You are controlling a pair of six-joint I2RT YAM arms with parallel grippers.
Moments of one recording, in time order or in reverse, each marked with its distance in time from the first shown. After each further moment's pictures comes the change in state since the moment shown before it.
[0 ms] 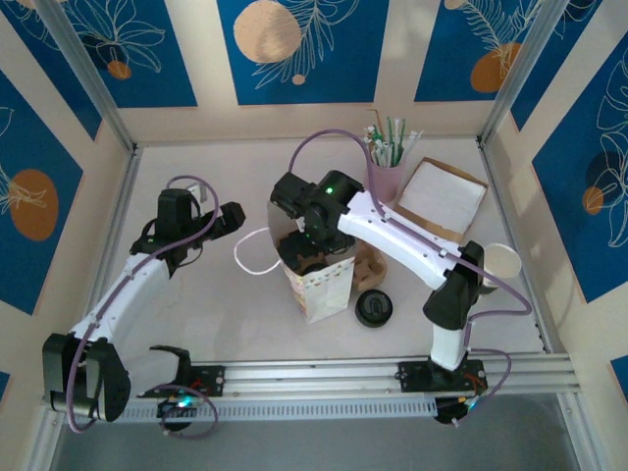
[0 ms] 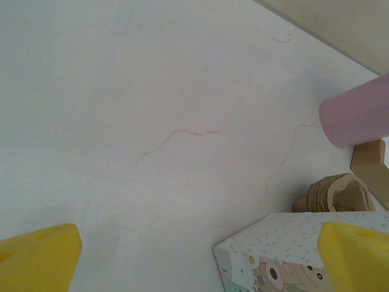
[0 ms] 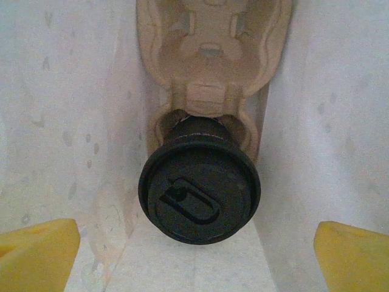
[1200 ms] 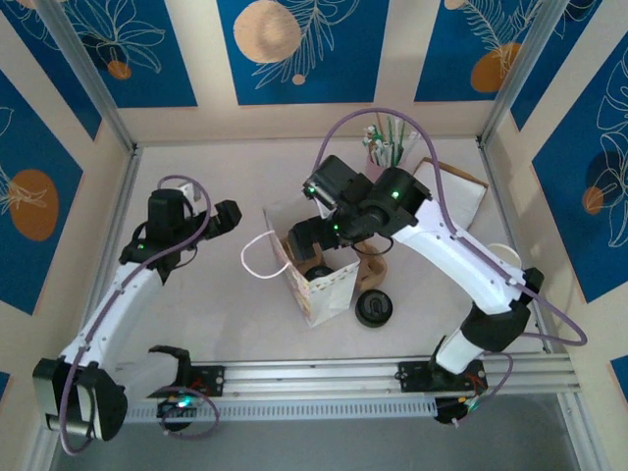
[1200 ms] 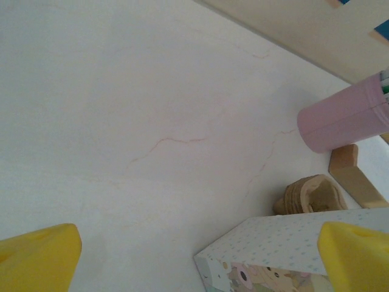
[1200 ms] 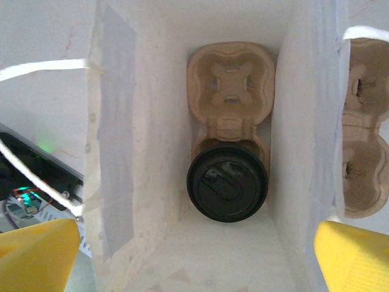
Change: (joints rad) left arm 0.000 -0.109 0.034 -0.074 0.000 0.000; right arm 0.017 -0.248 0.032 0.049 -0.015 0.032
